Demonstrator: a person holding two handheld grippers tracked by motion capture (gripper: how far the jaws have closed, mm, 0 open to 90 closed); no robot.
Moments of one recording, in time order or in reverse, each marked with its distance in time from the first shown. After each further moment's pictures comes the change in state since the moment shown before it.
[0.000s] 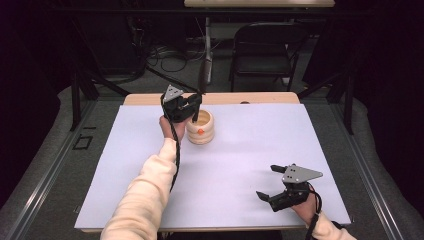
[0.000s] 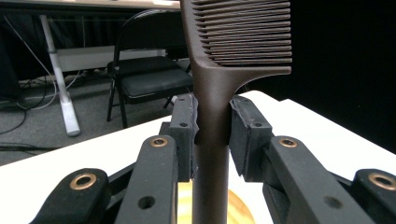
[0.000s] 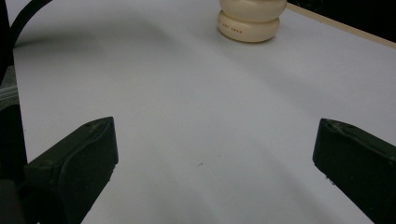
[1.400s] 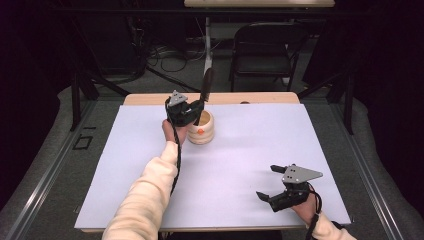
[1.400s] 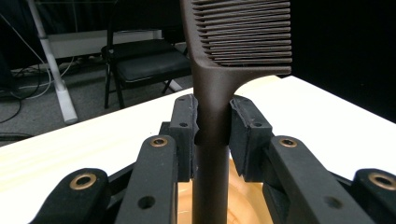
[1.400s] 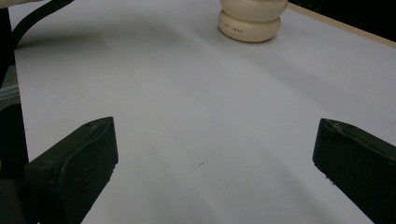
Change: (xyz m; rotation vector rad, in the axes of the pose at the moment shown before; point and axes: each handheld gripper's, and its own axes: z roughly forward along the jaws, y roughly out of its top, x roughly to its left) left arm 0.002 -0.020 0.013 0.060 -0.012 0.030; right arm 0.000 0.000 0.000 -0.001 0.004 -0.005
